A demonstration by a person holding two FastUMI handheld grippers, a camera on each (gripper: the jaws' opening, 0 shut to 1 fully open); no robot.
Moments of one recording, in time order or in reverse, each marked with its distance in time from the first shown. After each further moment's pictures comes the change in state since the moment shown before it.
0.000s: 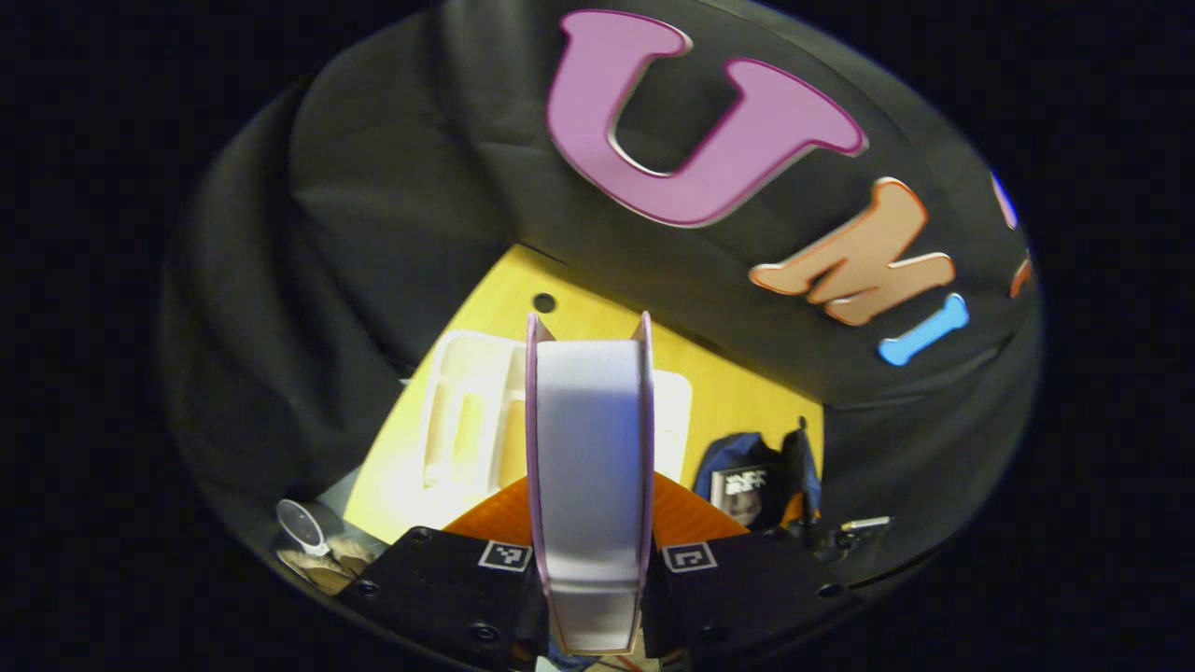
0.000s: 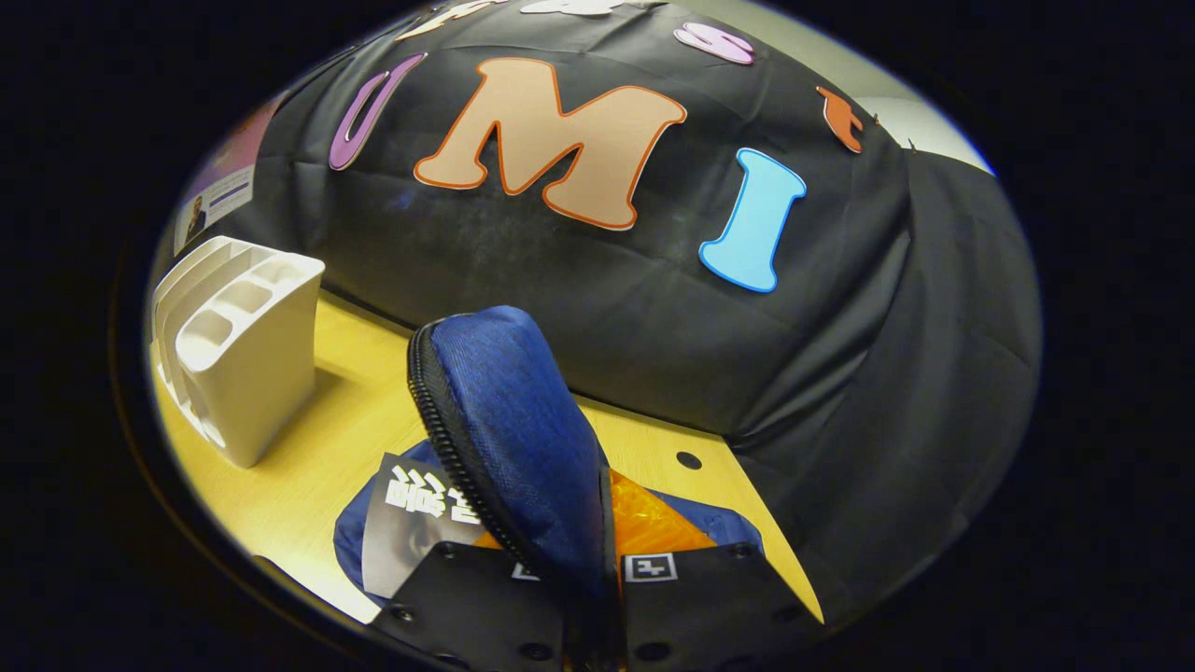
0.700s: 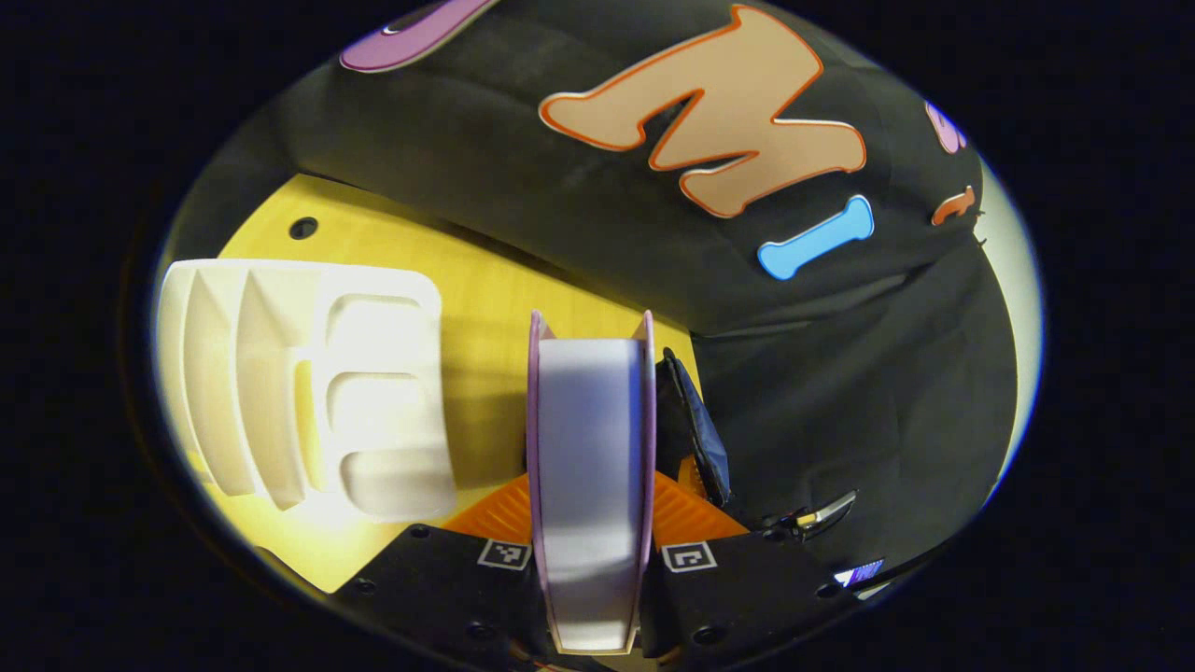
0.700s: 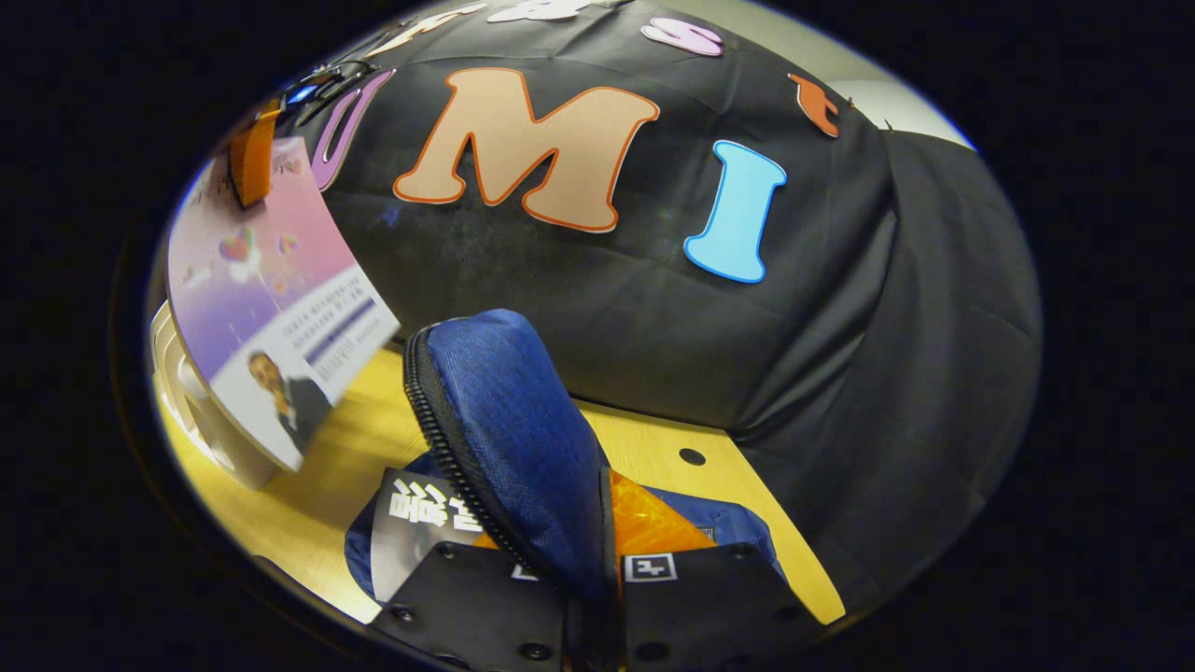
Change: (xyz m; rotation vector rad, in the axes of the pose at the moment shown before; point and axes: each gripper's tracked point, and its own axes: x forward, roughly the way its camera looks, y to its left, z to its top) left arm 0.162 -0.178 -0.115 0.079 0.168 -0.427; right arm 0.001 -0.008 0.001 0.085 -0.003 0.002
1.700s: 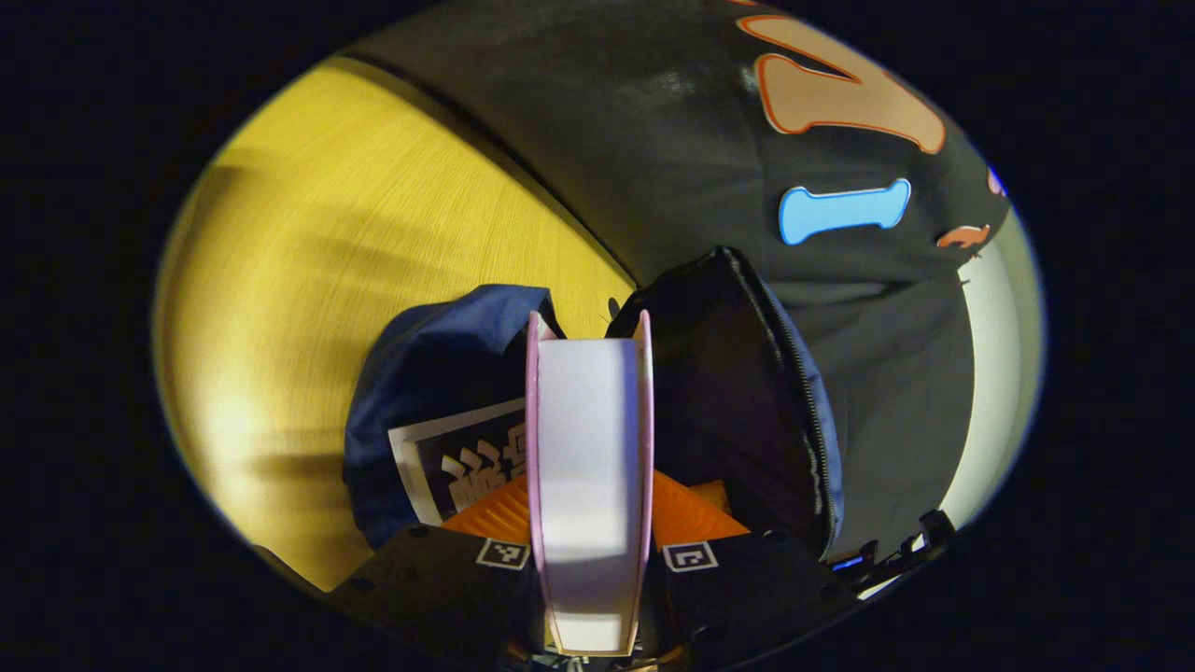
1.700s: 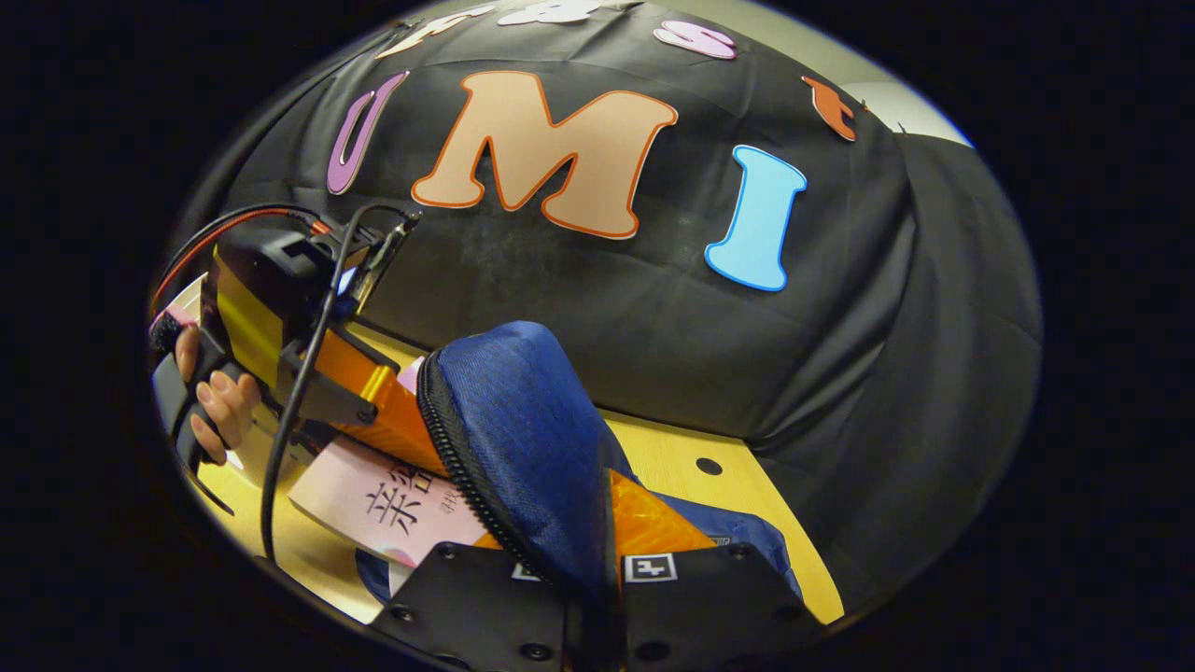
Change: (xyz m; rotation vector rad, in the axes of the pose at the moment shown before) left arm 0.203 -0.022 -0.074 -0.219 0.085 -0.310; right arm 0.007 0.012 0.004 -0.033 -0.019 0.068
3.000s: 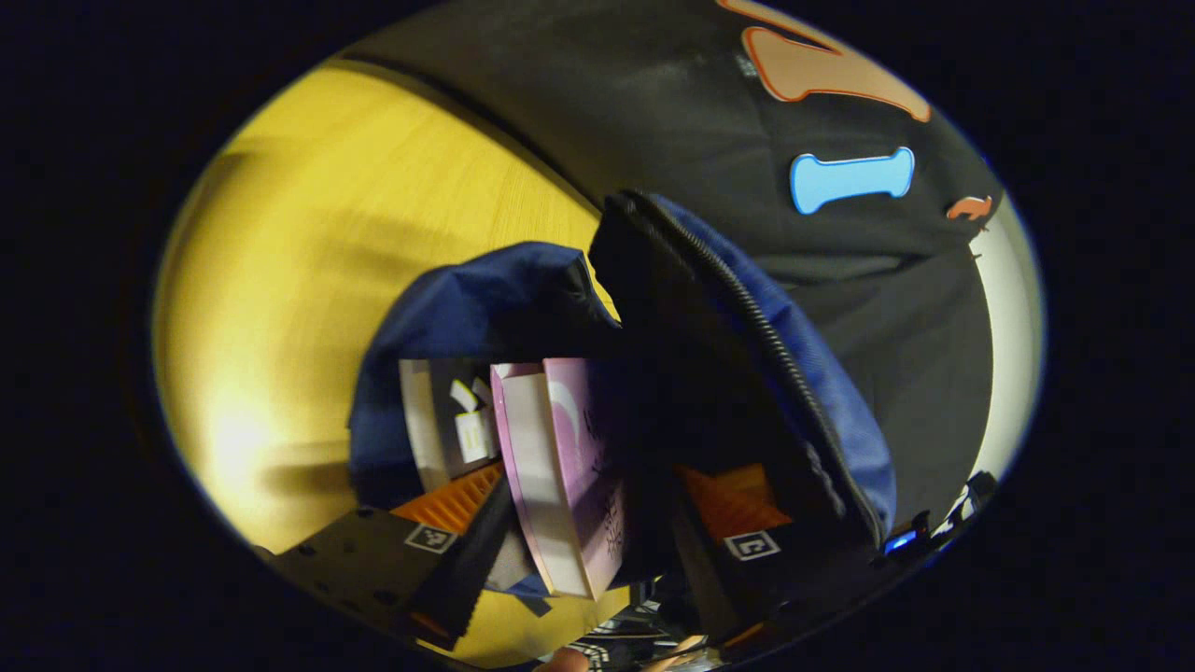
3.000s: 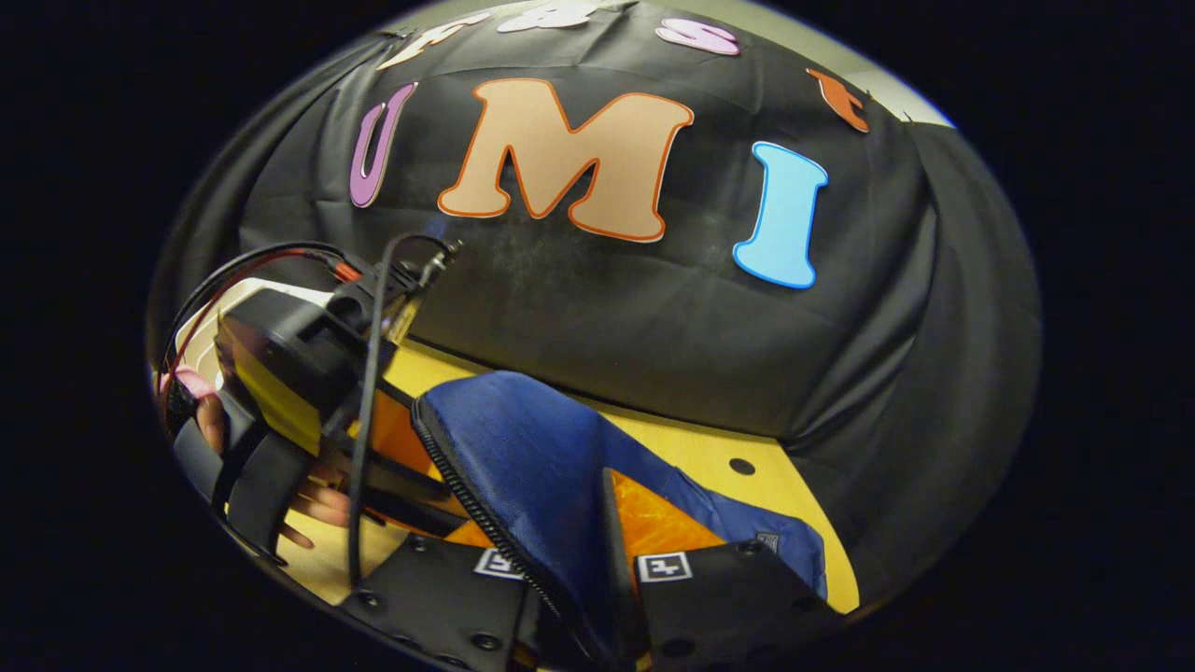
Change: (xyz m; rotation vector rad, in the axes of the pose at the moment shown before) left arm -0.011 0.017 -0.033 0.109 0.012 0.116; right arm -0.012 0.019 0.003 0.065 0.014 0.119
